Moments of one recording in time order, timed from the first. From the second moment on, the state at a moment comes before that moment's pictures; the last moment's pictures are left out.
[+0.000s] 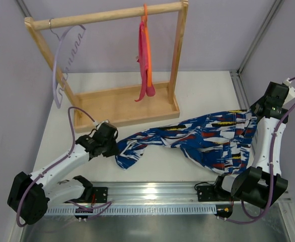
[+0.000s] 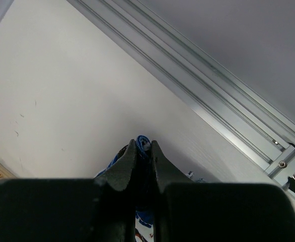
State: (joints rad) left arm -0.60 1.04 0.65 -0.66 -0.11 -0.86; right arm -0.44 1.21 1.22 -0.69 0.19 0.43
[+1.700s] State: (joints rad) left arm -0.46 1.14 0.90 -0.81 -0.35 -0.72; right arm -0.53 1.22 1.35 -0.81 0.25 0.41
